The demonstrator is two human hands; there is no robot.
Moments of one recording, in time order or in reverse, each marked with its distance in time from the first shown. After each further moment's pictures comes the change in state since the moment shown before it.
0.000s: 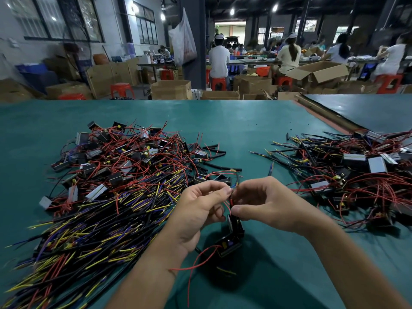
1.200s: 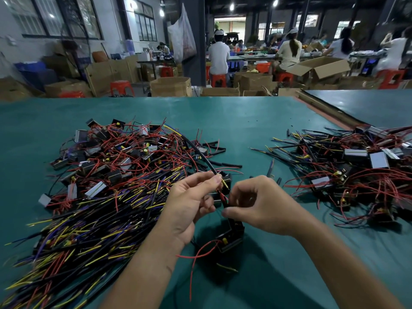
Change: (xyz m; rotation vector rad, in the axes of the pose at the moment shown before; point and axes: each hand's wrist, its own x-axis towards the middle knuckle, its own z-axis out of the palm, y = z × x) left_hand 0.002 0.006 -0.006 -0.146 0.123 0.009; right_hand 0.002 -0.007 0.016 -0.402 0.140 -0.098
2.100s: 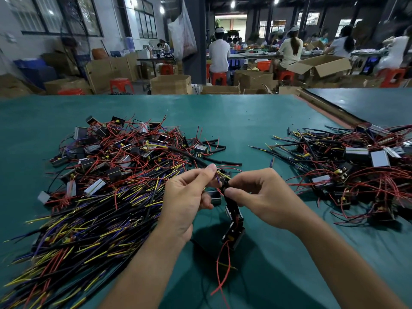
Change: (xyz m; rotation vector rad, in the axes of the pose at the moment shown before) left_hand -0.002 0.001 0.005 0.138 0.108 0.194; right_hand 0.004 0.006 0.001 0.226 0.079 -0.007
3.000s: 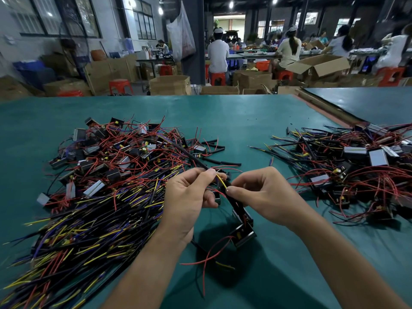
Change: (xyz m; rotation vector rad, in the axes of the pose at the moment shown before) left_hand 0.000 -0.005 0.002 0.037 -0.030 0.056; right_hand 0.002 0.004 -0.002 0.029 0.025 0.093
